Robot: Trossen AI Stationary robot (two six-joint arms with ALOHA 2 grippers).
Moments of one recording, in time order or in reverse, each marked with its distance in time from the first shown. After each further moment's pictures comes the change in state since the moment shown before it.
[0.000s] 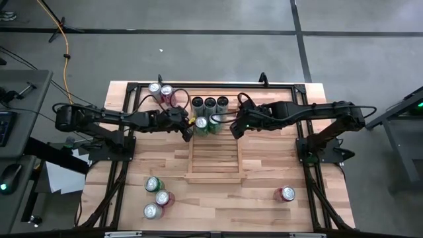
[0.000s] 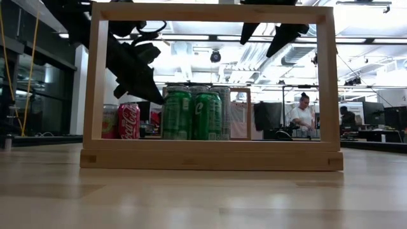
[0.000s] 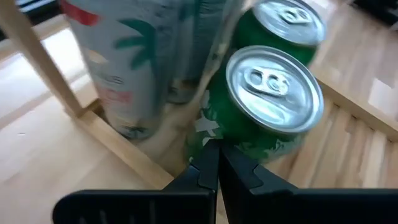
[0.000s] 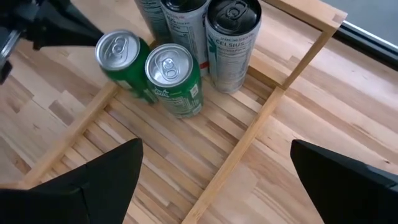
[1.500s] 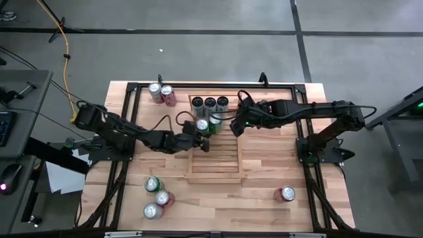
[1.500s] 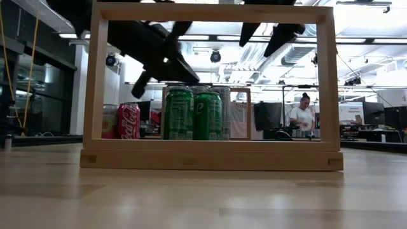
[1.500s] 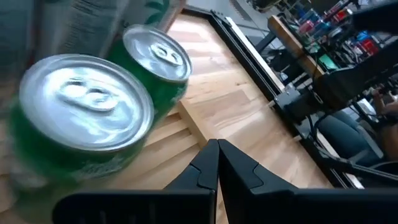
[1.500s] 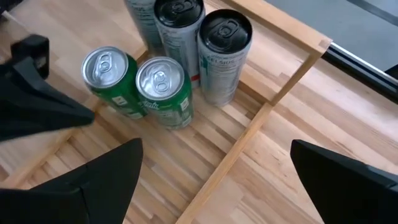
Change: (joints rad) left arm -0.324 0.279 0.130 0.369 -0.397 -0.543; right arm -0.031 0.001 0.000 0.018 0.032 -0.086
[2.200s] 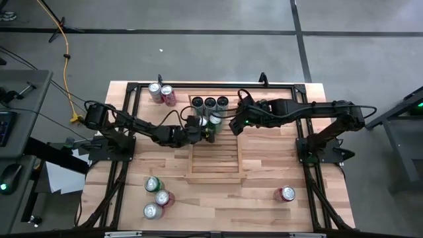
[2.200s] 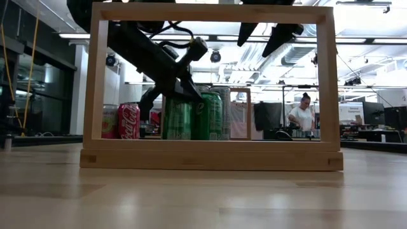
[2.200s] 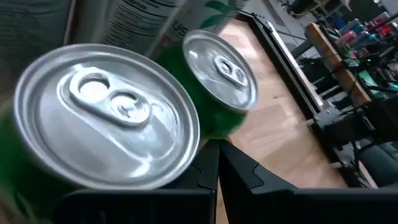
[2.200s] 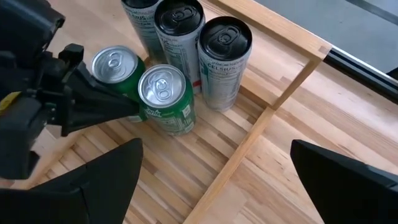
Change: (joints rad) left arm 0.110 0.106 0.059 -0.043 0.023 -0.087; right arm -0.006 0.000 0.000 0.021 -0.001 0.000
